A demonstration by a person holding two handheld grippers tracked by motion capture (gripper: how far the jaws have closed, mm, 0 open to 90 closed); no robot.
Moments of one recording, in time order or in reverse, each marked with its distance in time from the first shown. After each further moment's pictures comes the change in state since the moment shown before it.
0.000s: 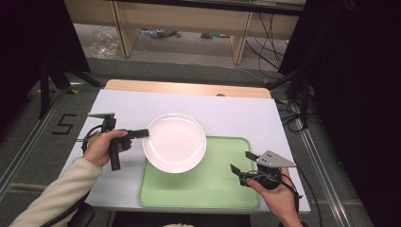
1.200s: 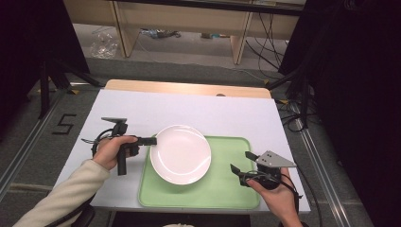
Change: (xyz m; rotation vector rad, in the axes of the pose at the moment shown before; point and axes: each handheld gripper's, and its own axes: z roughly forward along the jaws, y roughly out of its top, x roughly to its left) left arm -0.002 -0.015 0.025 0.115 0.061 -0.008; right arm 0.001 0.000 0.000 0.006 0.008 0.010
